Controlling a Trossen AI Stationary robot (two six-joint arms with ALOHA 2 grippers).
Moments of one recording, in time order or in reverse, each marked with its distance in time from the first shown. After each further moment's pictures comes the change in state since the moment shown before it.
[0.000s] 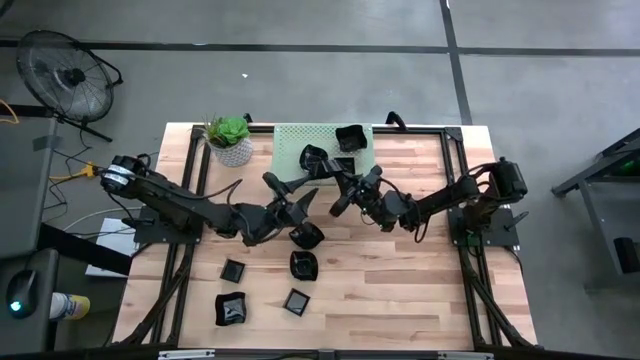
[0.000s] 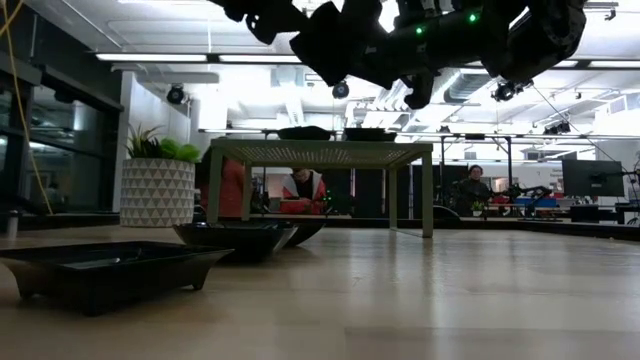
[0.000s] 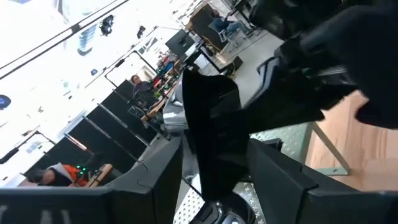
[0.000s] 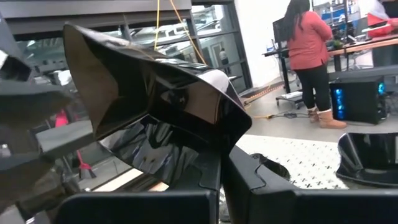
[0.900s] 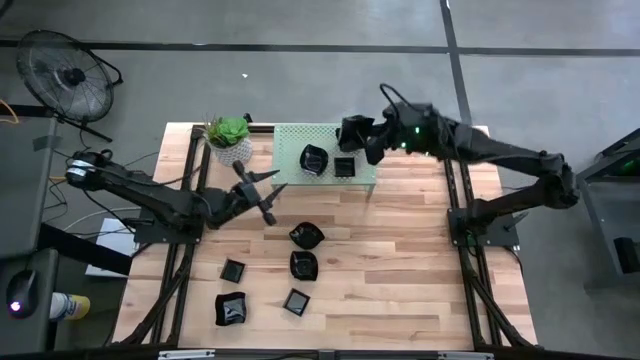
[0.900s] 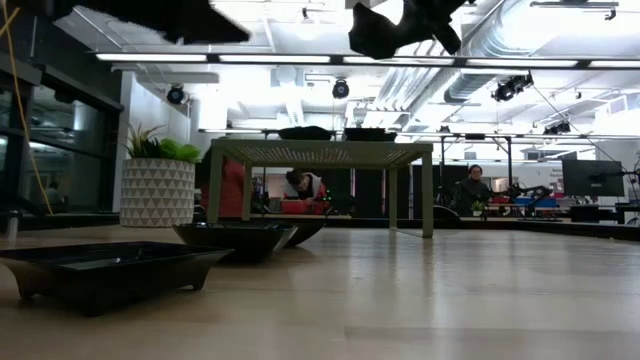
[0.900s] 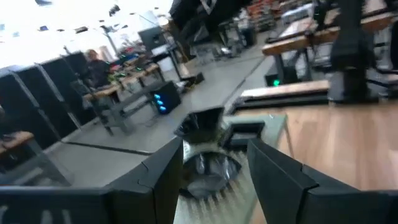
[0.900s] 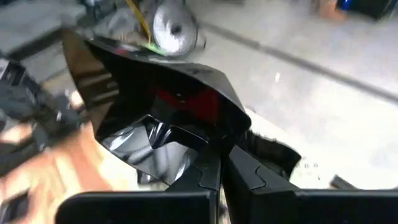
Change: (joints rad) left arm 0.043 -0.467 -0.334 -0.186 0.201 -0.450; right arm -0.445 -0.449 0.551 -1.705 -0.610 0.214
